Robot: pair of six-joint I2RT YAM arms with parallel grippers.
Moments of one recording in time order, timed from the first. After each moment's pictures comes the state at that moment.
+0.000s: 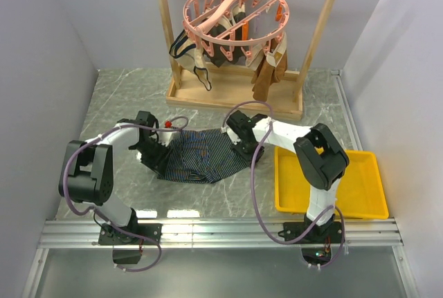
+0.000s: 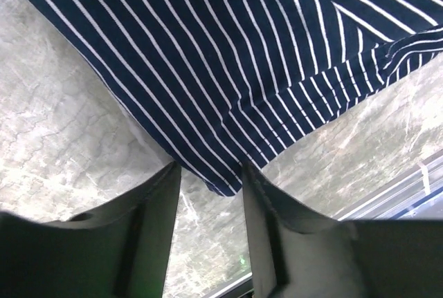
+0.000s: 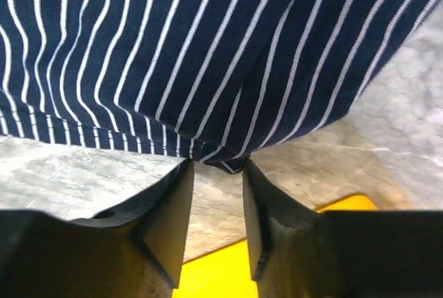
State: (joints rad) left arm -0.15 1.60 0.89 -0.79 0.34 0.40; right arm 0.67 1.87 1.21 -0.80 0.07 -0.10
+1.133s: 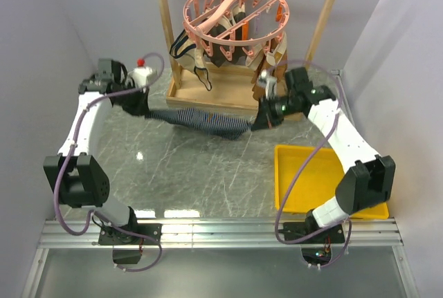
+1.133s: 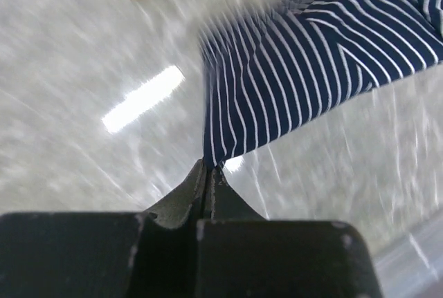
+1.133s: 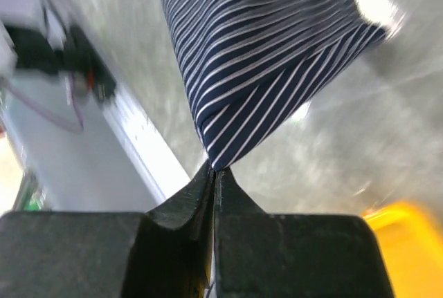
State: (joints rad) left arm 0.03 1.59 1.58 -0.95 0.48 0.45; right arm 0.27 1.54 1.50 -0.92 -0.75 -0.05
